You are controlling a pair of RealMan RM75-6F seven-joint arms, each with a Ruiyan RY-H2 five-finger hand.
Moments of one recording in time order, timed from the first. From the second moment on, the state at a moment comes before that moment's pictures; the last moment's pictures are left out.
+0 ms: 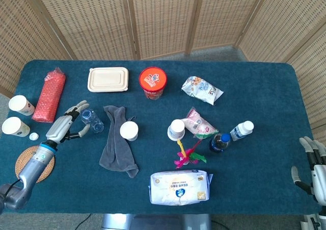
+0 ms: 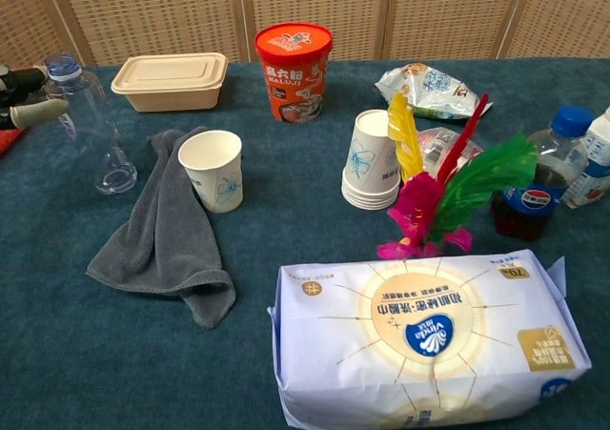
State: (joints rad) left arm -0.54 -1.42 -0.04 -1.13 1.48 1.06 -0.68; right arm -0.03 -1.06 0.06 -1.64 -1.54 1.58 0.17
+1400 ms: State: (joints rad) left arm -0.19 -1.02 -0.01 -1.61 1.49 1.49 -0.53; right arm 0.04 -1.03 0.10 -1.75 -1.43 1.50 -0.13
